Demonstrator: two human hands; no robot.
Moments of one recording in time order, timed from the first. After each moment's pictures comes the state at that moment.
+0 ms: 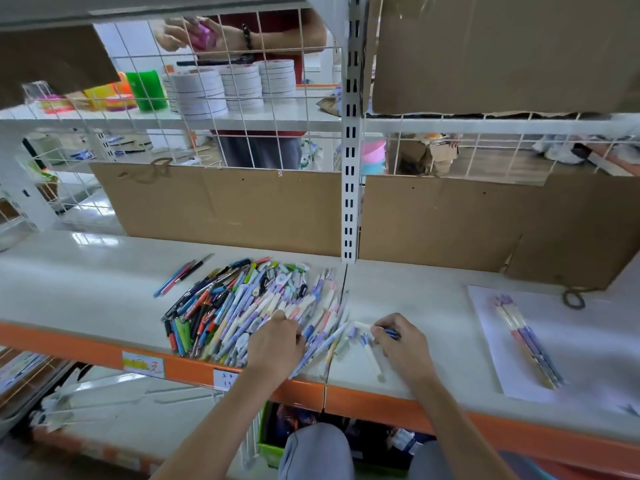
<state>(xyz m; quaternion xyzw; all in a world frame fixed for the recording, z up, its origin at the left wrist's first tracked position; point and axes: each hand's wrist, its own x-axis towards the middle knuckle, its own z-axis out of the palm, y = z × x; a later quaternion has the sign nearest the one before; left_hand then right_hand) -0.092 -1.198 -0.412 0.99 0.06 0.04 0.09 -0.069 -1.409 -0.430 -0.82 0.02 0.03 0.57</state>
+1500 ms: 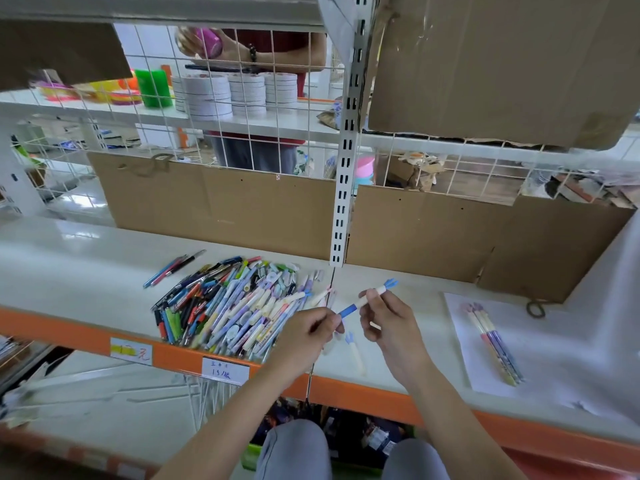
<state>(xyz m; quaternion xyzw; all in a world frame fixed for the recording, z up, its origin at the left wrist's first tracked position) -0.132 -1.251 -0.363 0.83 -0.05 0.04 0.56 -0.107 -1.398 -0.348 -0.63 -0.02 0.04 0.77</state>
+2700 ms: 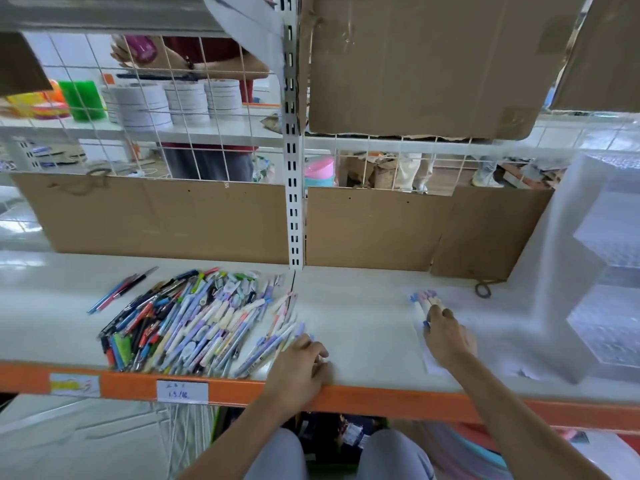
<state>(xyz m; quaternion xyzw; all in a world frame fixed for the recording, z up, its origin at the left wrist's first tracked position) -0.115 -1.290 -0.432 0.95 -0.15 0.05 0.25 -0.061 -1.556 -0.411 -0.99 0.12 -0.01 0.08</state>
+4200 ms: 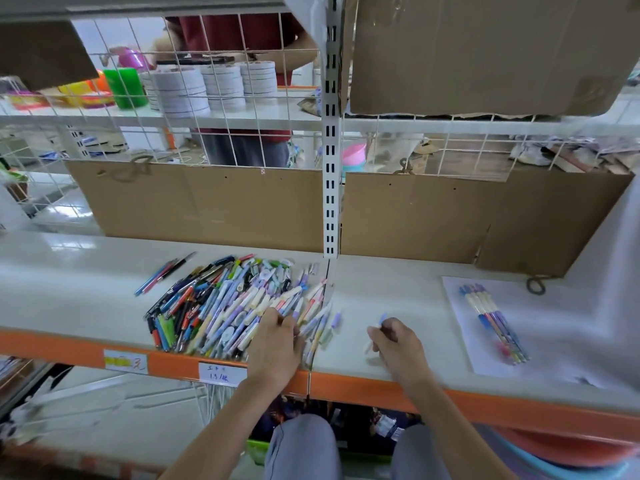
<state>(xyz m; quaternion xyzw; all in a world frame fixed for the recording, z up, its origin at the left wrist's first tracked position) -0.112 -1.219 -0.429 0.98 0.03 0.11 0.15 -0.100 -1.425 -0.420 -0.81 0.08 0.05 0.58</state>
